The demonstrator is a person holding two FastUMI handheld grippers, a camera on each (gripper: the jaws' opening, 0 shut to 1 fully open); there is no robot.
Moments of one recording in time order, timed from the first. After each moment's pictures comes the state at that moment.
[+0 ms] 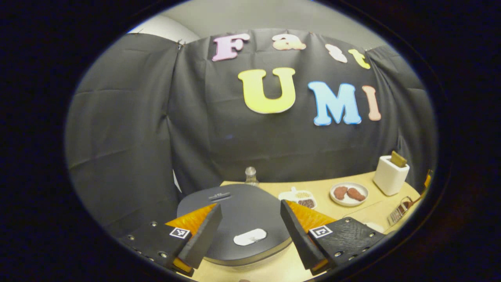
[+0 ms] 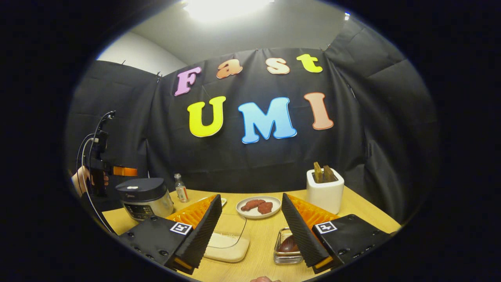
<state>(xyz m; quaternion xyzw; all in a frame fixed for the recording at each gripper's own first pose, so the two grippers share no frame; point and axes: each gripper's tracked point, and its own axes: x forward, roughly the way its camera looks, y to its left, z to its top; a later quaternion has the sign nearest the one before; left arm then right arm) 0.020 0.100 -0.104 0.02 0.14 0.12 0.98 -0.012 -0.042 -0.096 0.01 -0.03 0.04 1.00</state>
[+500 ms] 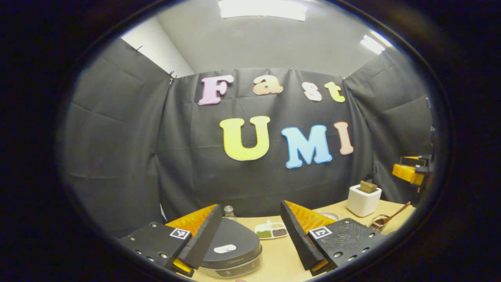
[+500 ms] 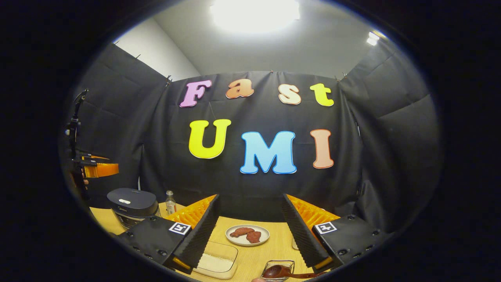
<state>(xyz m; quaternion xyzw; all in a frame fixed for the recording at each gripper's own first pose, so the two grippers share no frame) -0.034 0.023 -0.009 0.04 0.00 0.05 1.00 -0.003 -0.026 -0.009 -0.06 -0.09 0.02 0.99</state>
